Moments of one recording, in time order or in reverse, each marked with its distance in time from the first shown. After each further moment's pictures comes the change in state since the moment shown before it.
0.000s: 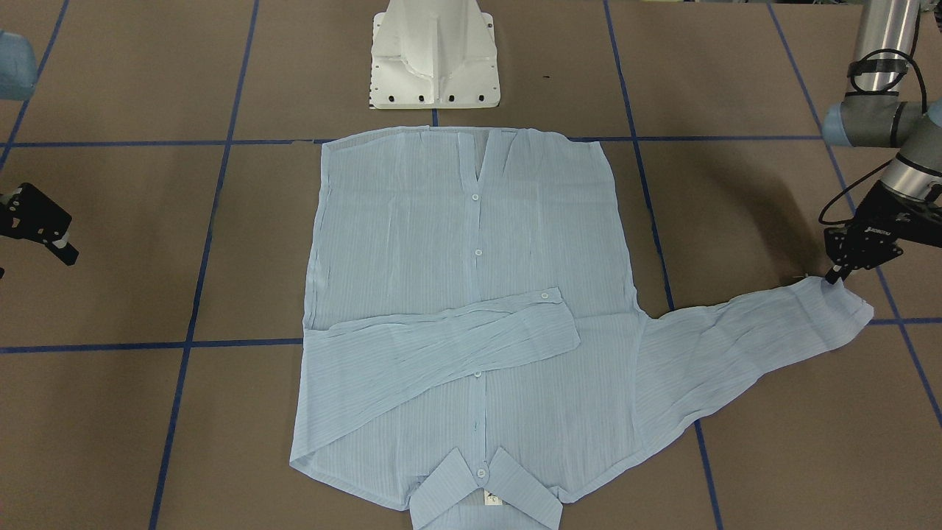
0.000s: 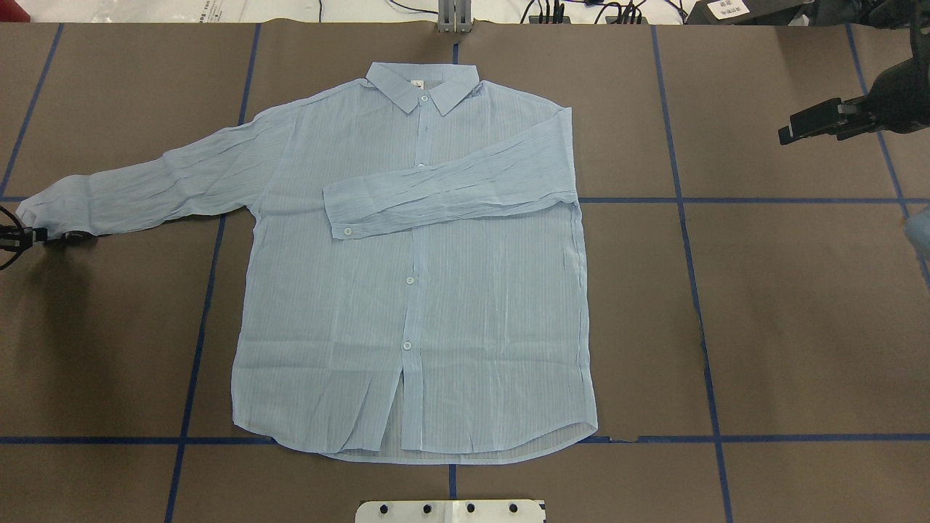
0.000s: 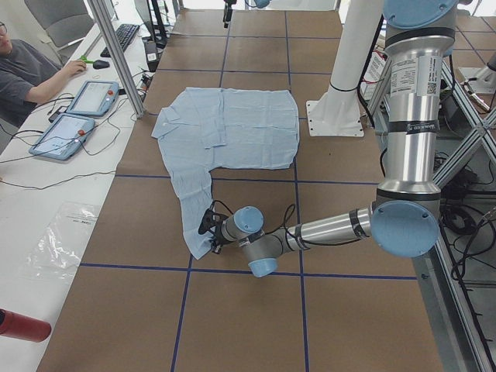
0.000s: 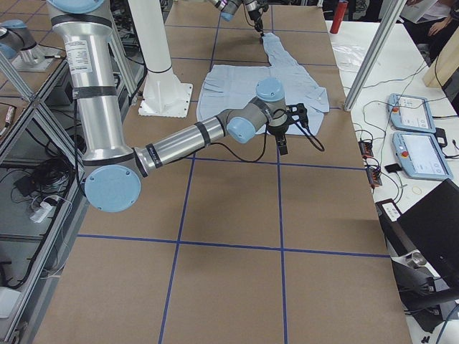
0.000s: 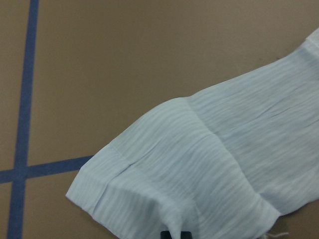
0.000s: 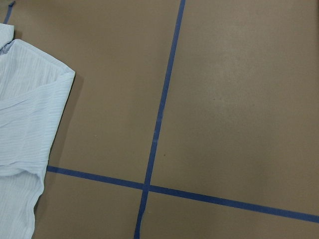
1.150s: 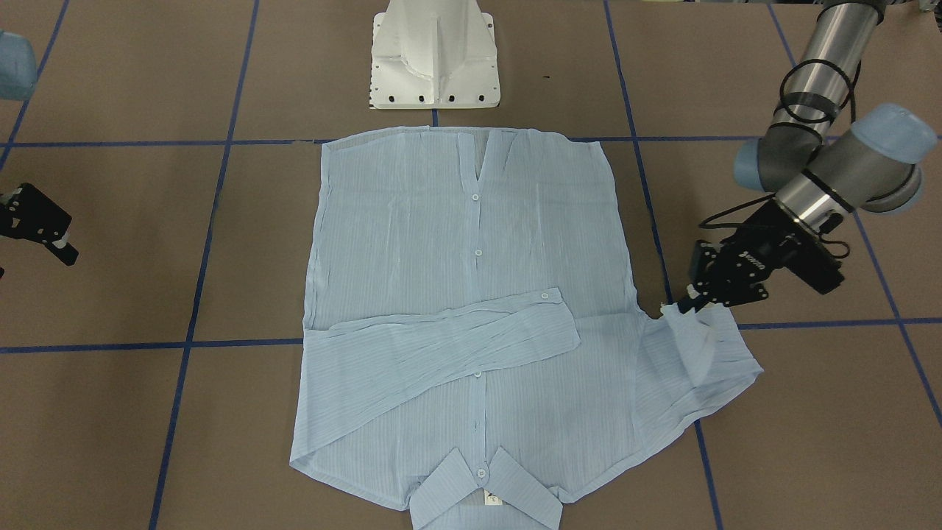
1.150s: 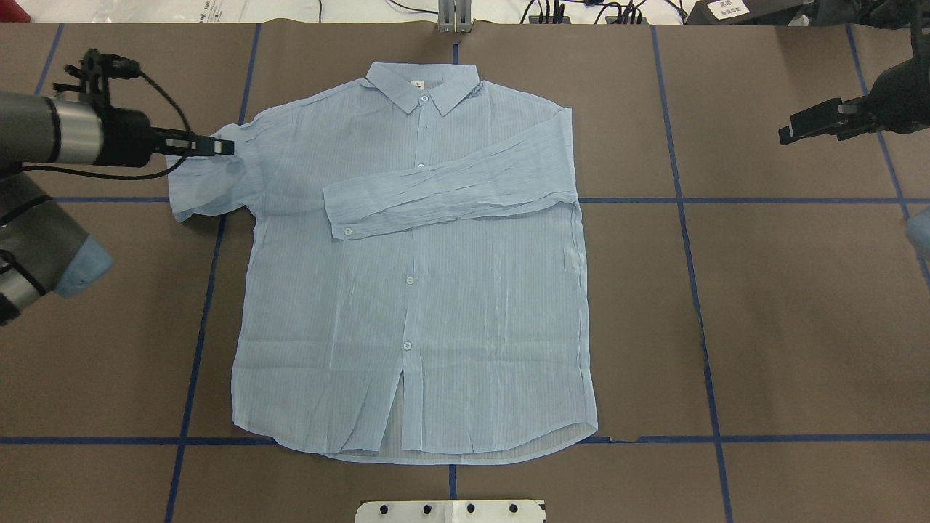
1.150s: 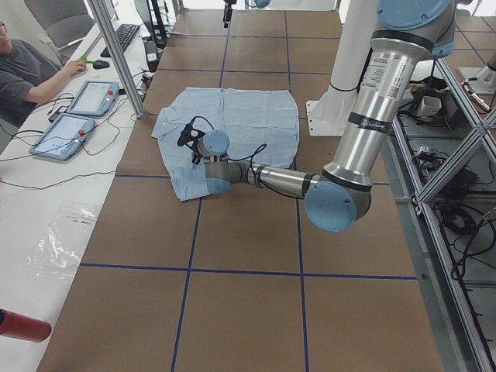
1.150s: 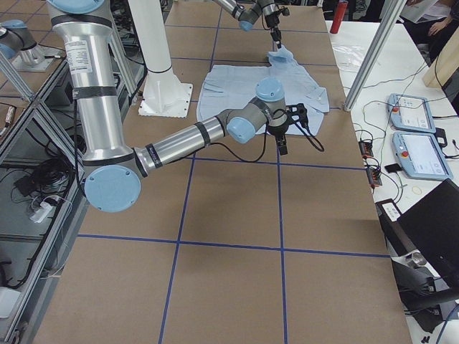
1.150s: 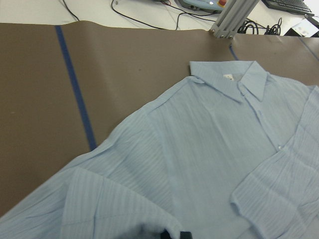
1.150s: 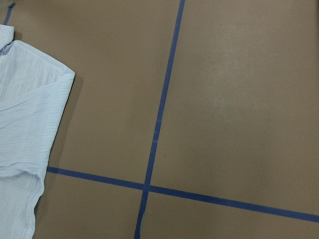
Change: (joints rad) left arm 0.112 -0.410 -0.148 0.136 -0.086 -0.276; right arm 0.000 -0.001 0.002 0.001 -0.002 0.004
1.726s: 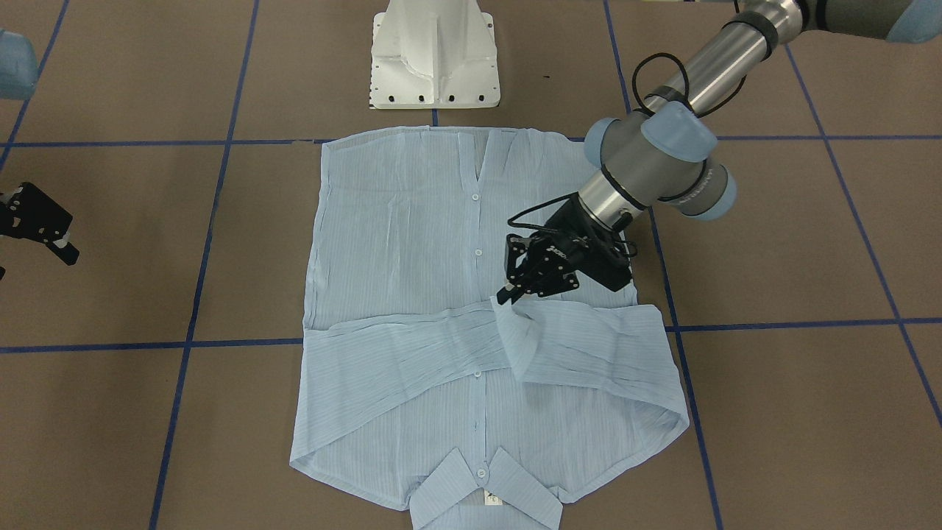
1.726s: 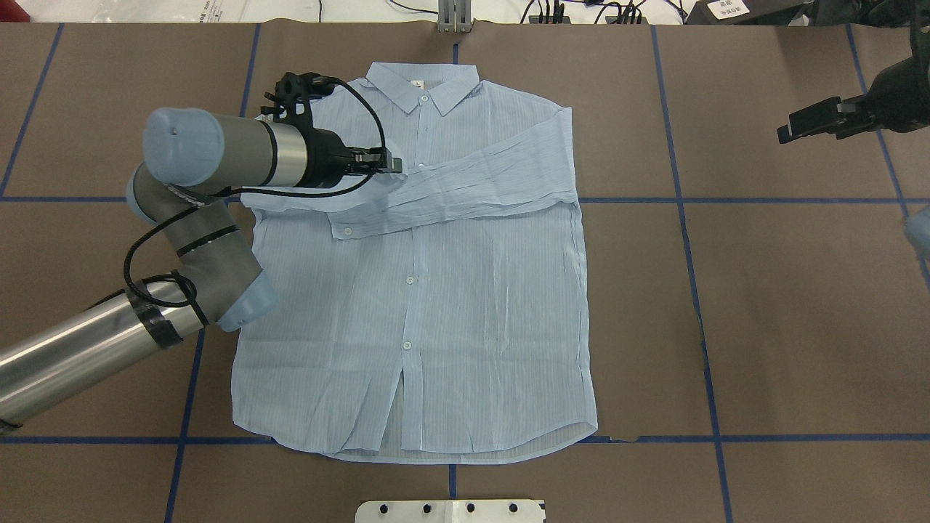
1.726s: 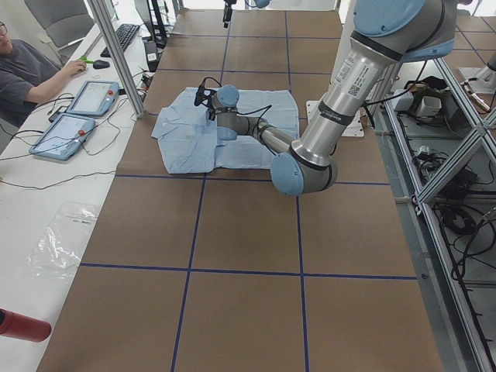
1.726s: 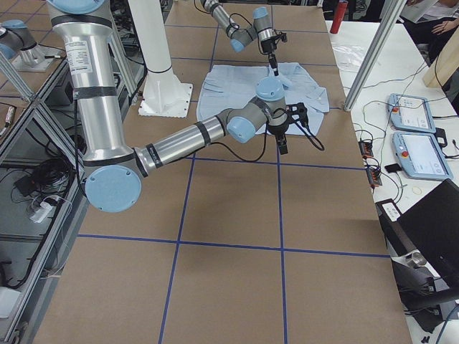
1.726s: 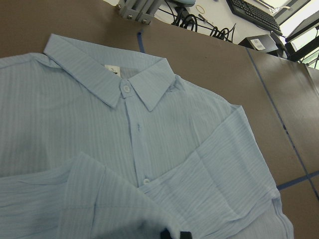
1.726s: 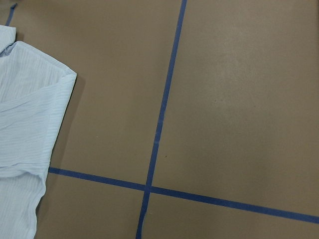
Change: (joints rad) left arm 0.240 -0.239 0.002 0.185 0.234 -0.198; right arm 0.000 0.002 0.001 0.000 0.000 0.000
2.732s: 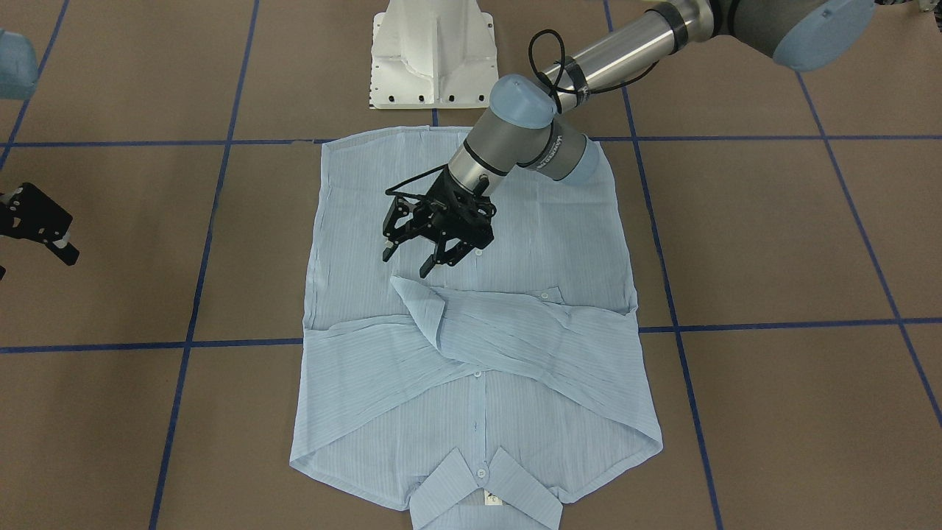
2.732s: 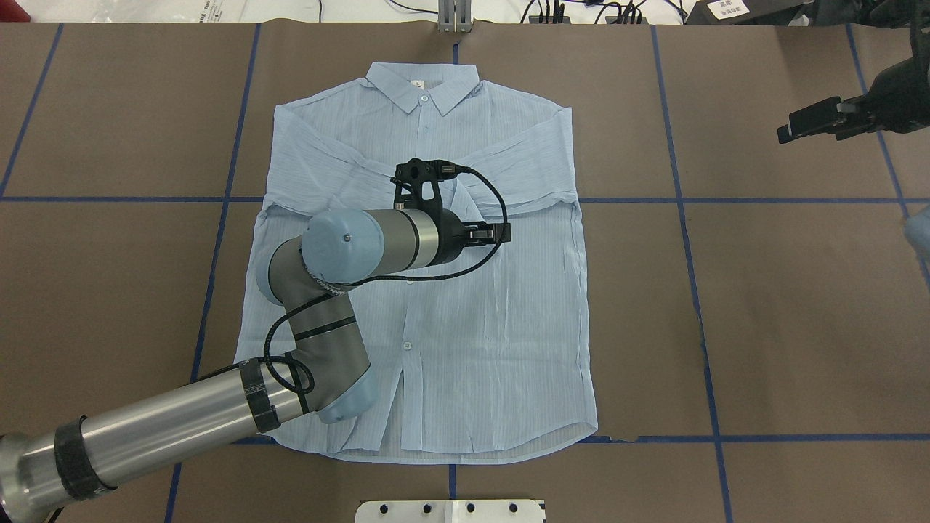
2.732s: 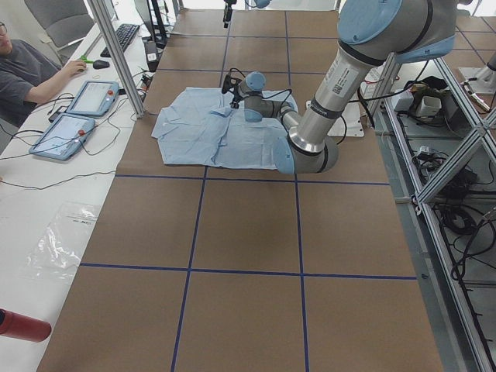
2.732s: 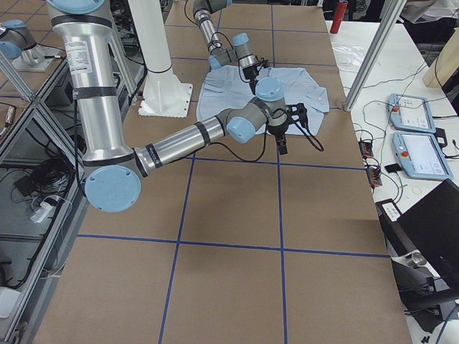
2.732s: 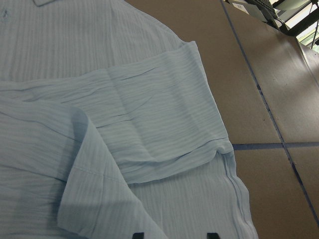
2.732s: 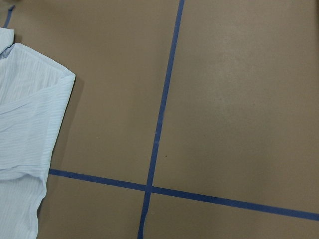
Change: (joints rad) left arm 0.209 -0.148 0.046 0.188 0.231 -0.002; right arm -0.007 0.001 0.004 0.004 -0.003 0.044
